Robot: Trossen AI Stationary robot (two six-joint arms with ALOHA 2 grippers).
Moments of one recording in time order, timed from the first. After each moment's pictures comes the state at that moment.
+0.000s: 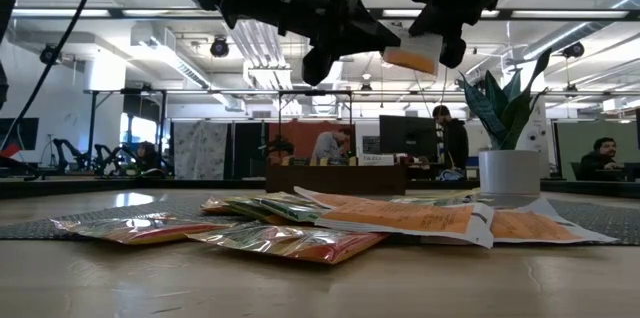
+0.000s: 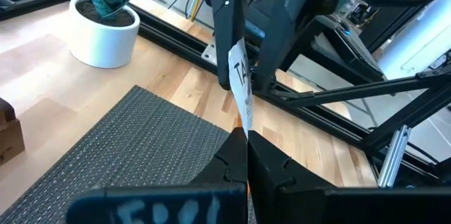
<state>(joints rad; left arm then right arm) 0.05 1.72 1.11 0.39 0.01 -0.47 -0.32 1.21 0.96 -0.47 -0.47 0.25</state>
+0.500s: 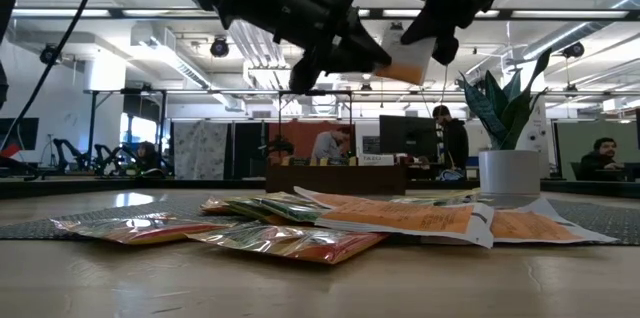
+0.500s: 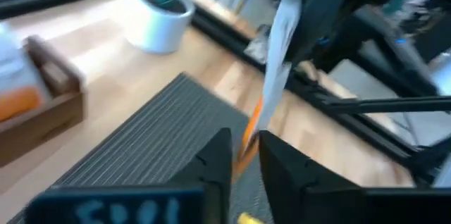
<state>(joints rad) 0.05 1.72 1.11 0.29 -0.12 -0.54 -0.32 1.21 0.96 -0.43 -0.36 0.16</state>
